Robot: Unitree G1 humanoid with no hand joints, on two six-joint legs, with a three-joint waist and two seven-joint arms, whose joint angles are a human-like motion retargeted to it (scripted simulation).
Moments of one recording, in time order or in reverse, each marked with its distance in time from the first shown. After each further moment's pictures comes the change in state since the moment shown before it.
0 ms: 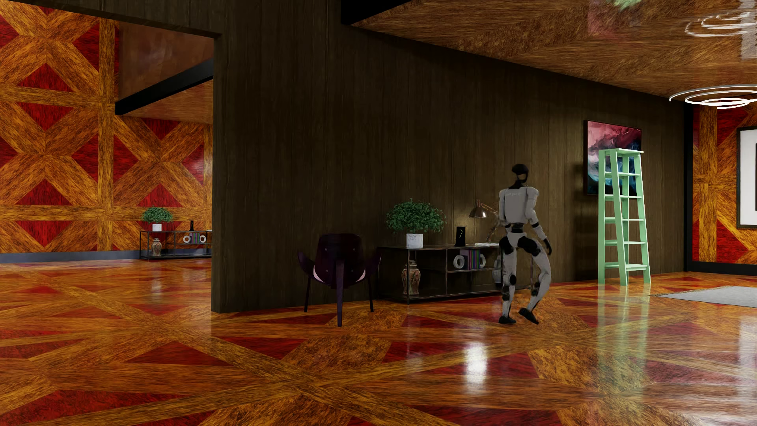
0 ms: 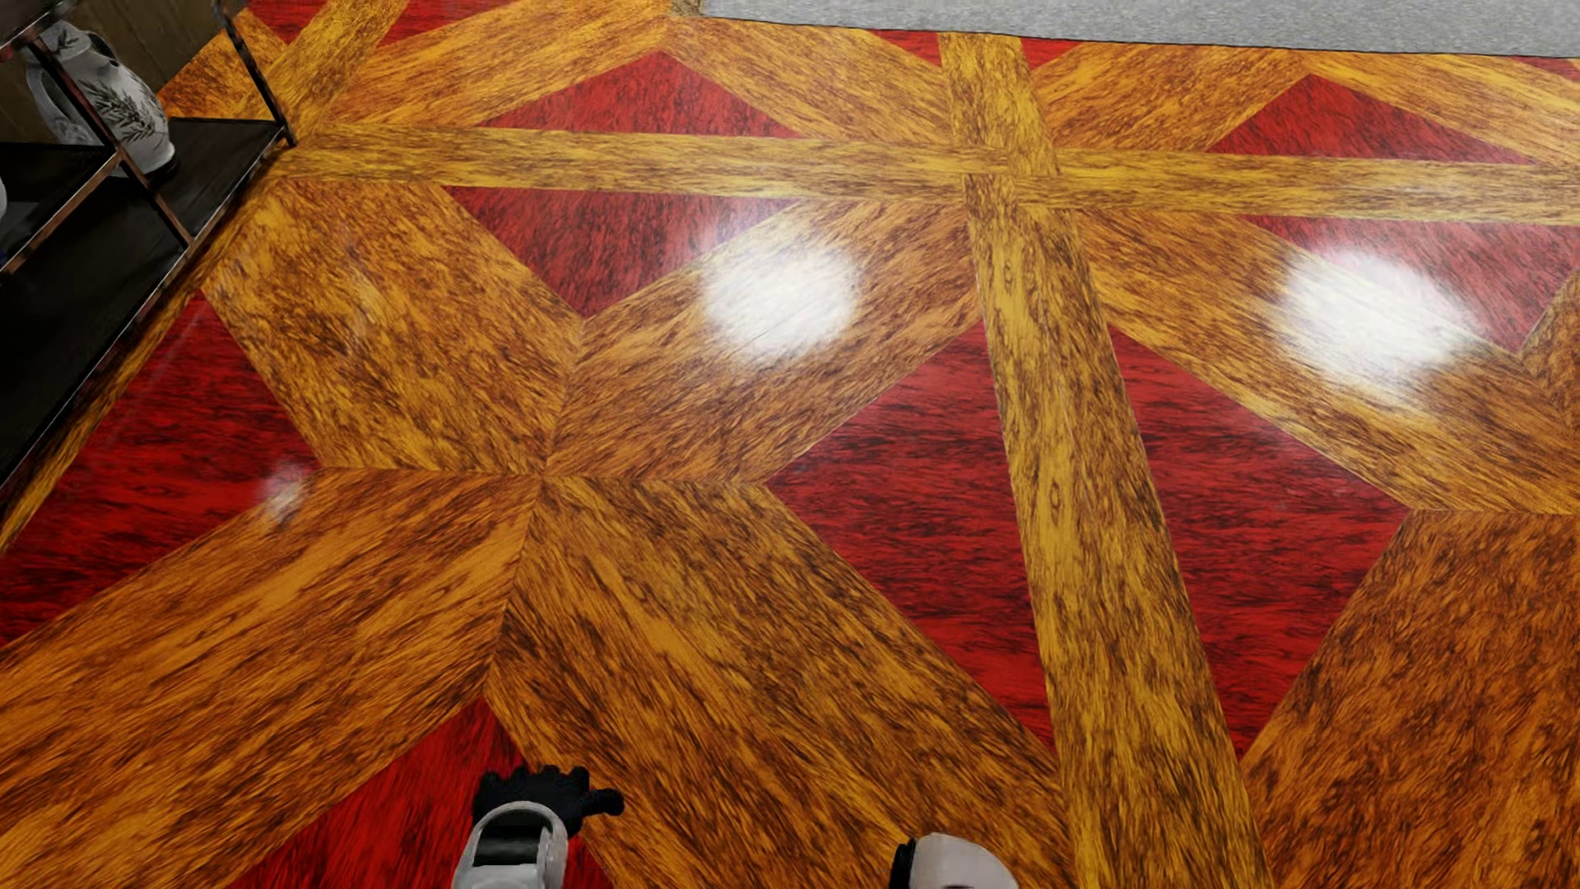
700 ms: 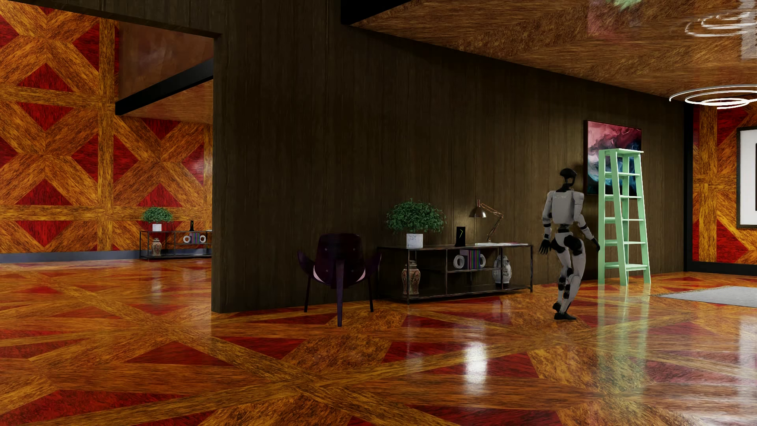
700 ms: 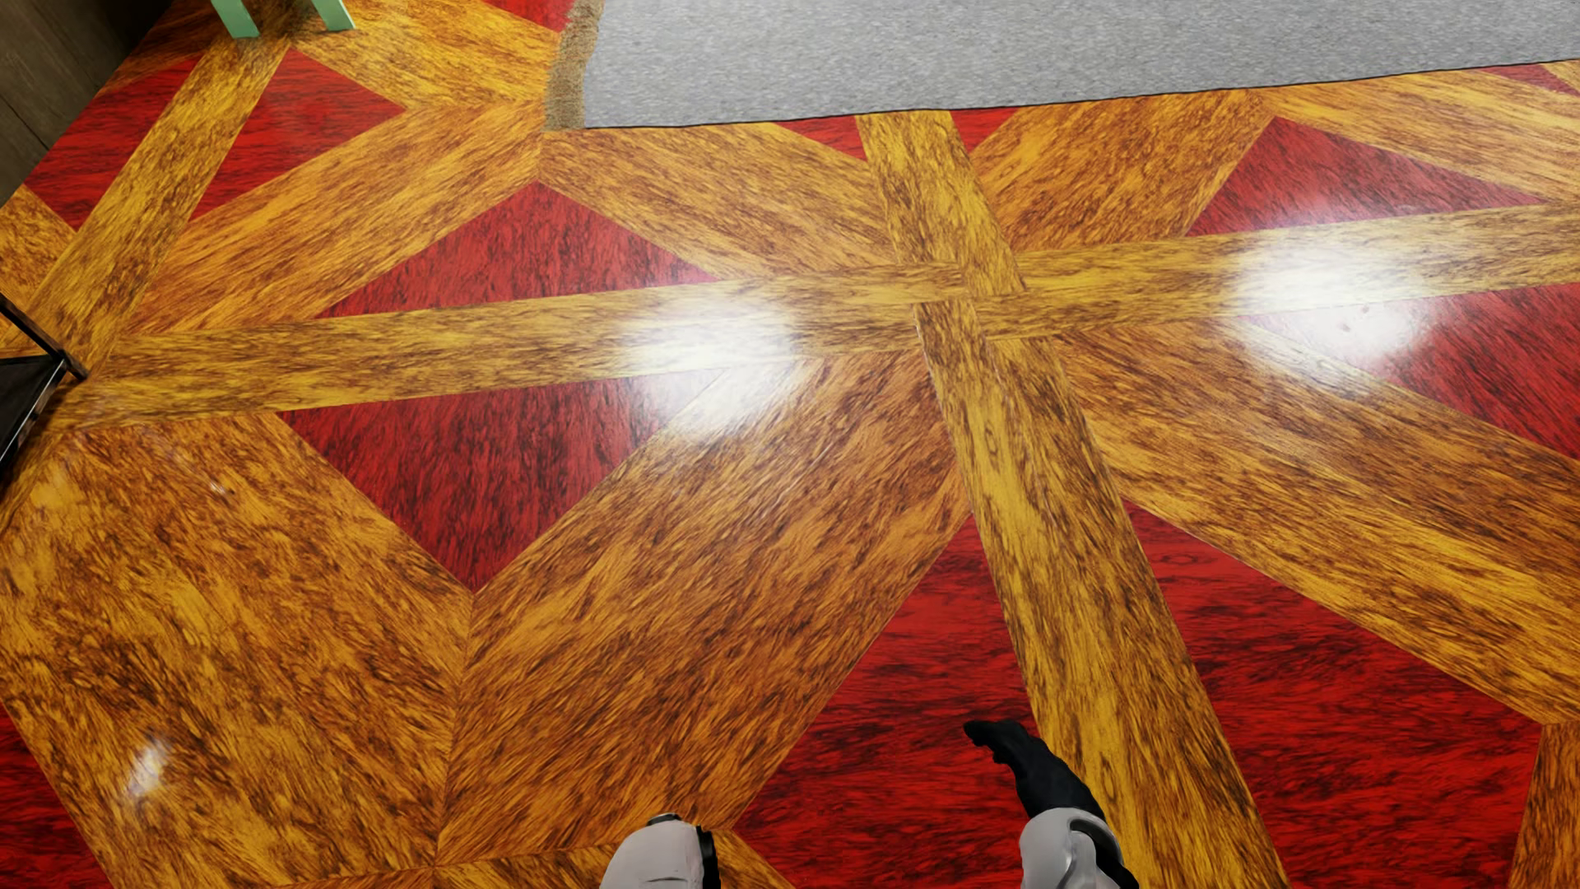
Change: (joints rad) body -0.474 0.444 0.075 0.353 0.339 0.182 0.054 0.012 -0.026 0.578 -0.683 0.464 -0.351 0.217 -0.297 -0.127 0.111 -0.018 -0.033 0.123 -0.023 -0.012 0.171 -0.256 -0.102 0.112 -0.158 -0.099 -0.096
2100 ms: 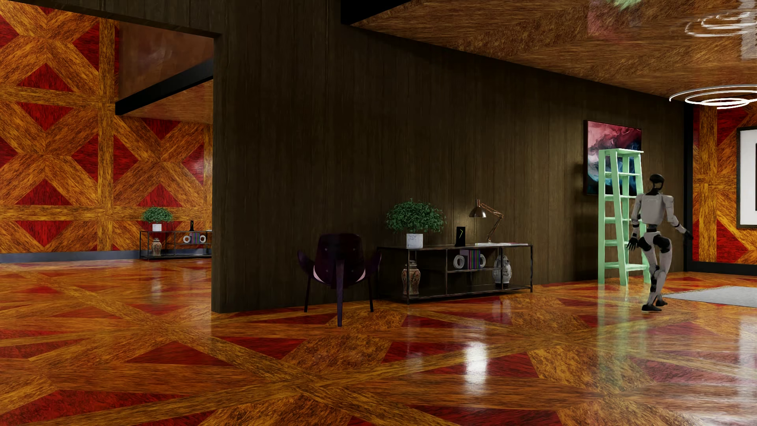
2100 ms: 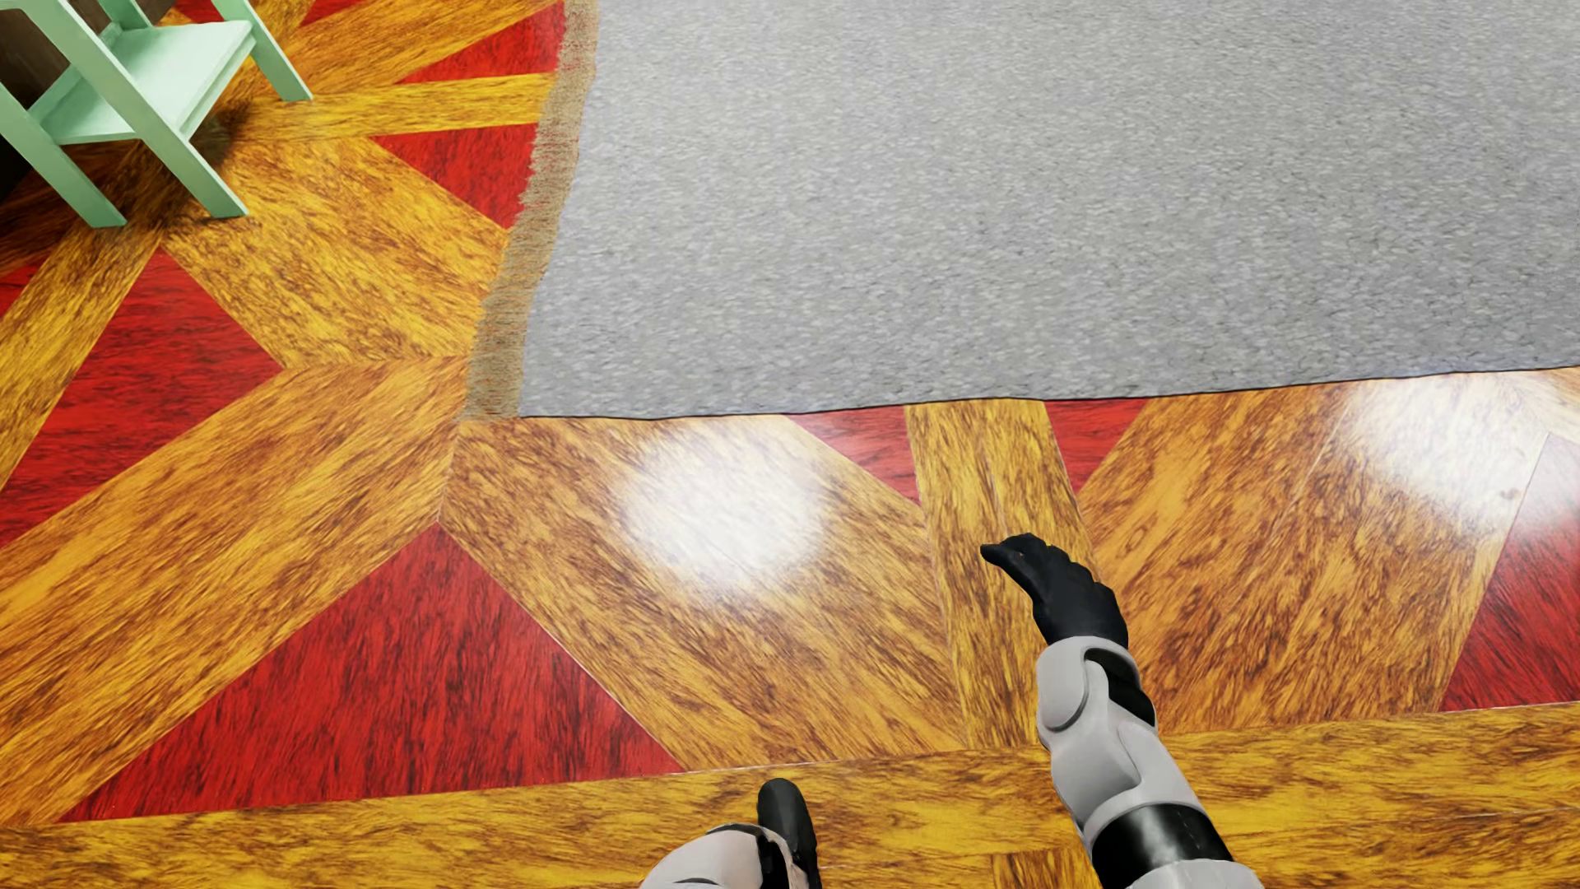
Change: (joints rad) body 0.066 0.089 0.027 -0.129 -0.005 0.023 0.180 -0.016 0.005 -0.571 -0.077 -0.115 -0.220 0.051 -0.018 0.049 -0.115 -0.005 0.009 0.009 0.099 -0.022 -0.126 0.071 0.028 0.020 0.066 0.035 -0.039
